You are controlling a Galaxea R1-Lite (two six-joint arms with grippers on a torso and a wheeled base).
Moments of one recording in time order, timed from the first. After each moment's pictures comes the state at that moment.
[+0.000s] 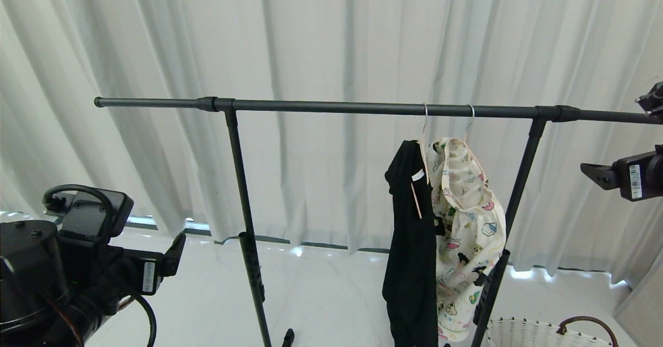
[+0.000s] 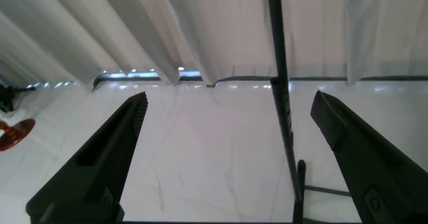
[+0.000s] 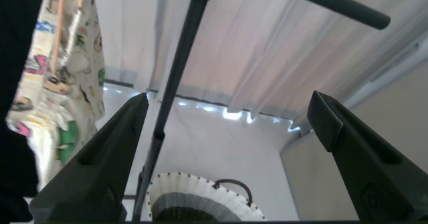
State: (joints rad) left arm -0.32 1.32 -0.25 -0.77 0.53 0.25; right arm 0.20 1.28 -0.89 -0.12 -0.33 -0.21
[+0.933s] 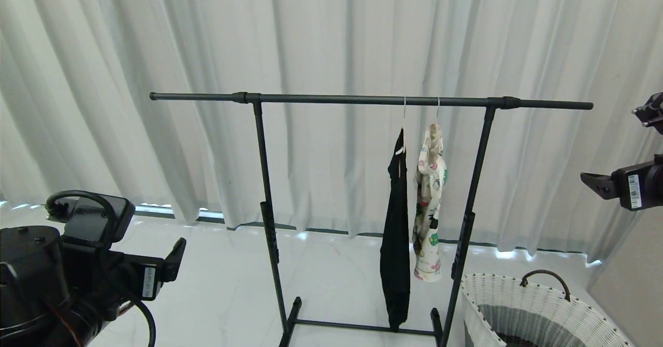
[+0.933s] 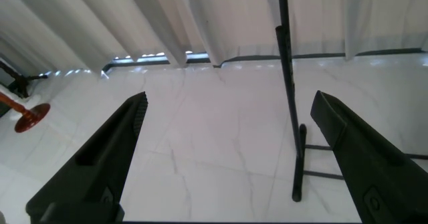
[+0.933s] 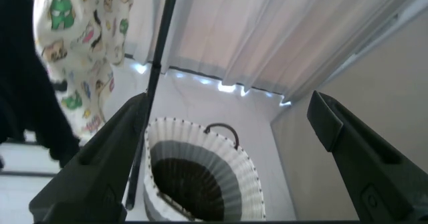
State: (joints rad) left arm -0.32 1.32 -0.23 -0.77 0.52 0.25; right arm 0.20 1.28 -0.85 -0.13 -0.33 -0.21
